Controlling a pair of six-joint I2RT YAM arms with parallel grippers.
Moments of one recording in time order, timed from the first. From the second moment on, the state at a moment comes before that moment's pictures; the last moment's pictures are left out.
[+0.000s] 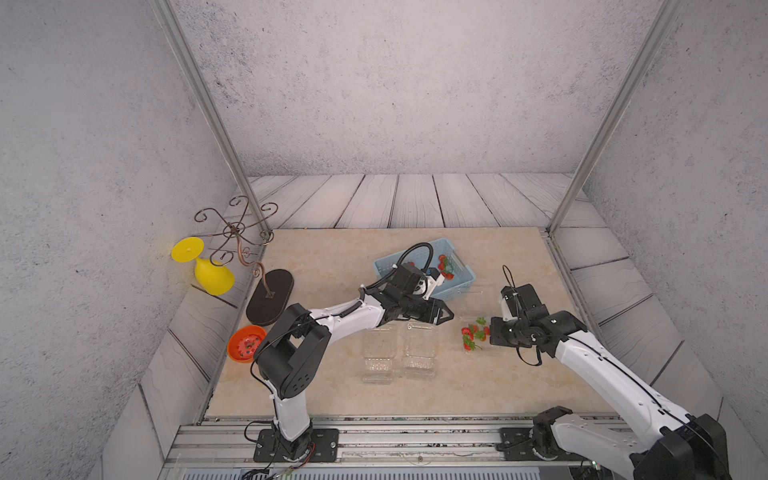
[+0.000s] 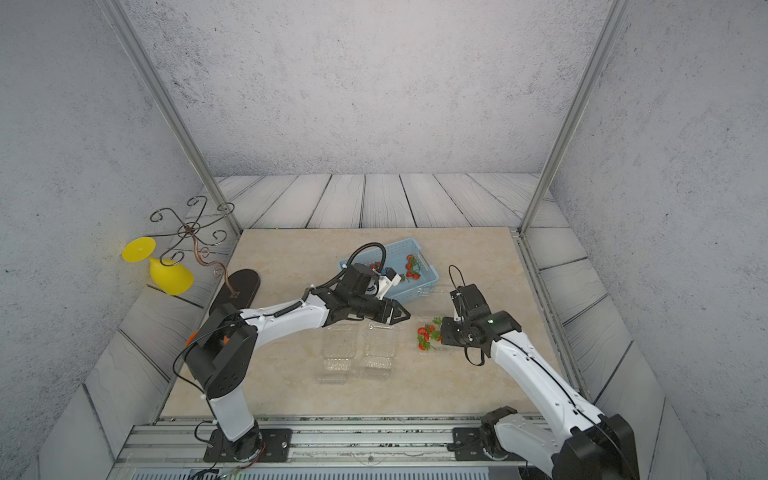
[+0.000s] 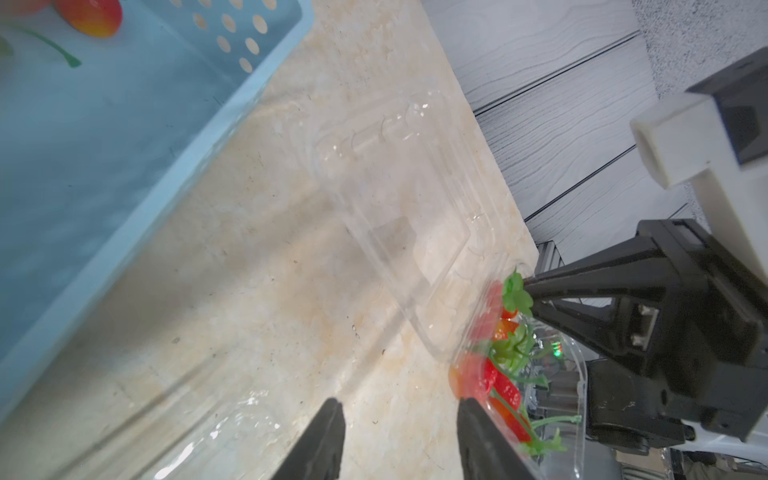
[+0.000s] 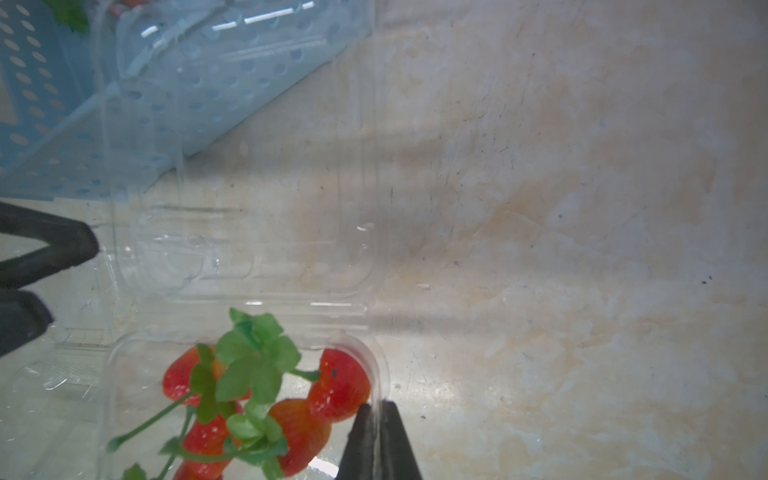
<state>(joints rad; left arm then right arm) -0.77 1.82 1.19 -0.05 0.59 -0.49 0.37 1.08 0.81 -0.83 -0.04 0.43</state>
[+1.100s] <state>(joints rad) -0.77 2.00 1.24 0.23 0.68 -0.57 0.37 1.12 0.84 -0.85 -0.09 0.39</state>
